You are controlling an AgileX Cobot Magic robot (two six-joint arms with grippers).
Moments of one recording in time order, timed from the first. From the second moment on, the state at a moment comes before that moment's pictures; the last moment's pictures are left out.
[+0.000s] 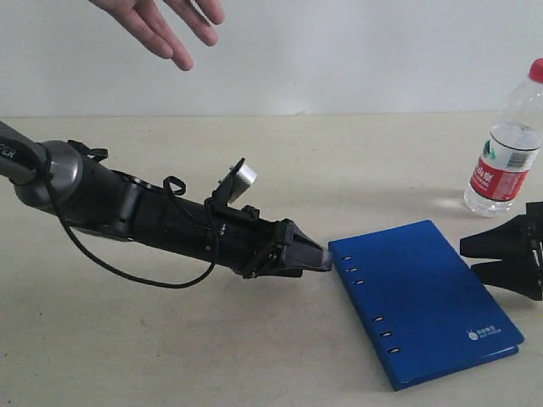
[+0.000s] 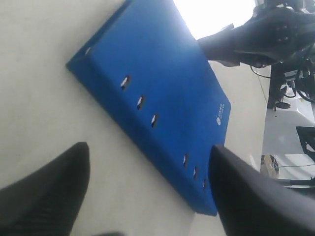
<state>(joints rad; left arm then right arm) -0.47 2.19 -1.09 -1.74 0.92 1.46 -0.48 2.08 -0.81 1.31 1.19 -1.36</state>
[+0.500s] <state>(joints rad) -0.45 2.24 -1.14 -1.75 0.94 1.42 -0.14 2.08 -0.81 1.18 1.18 -1.30</state>
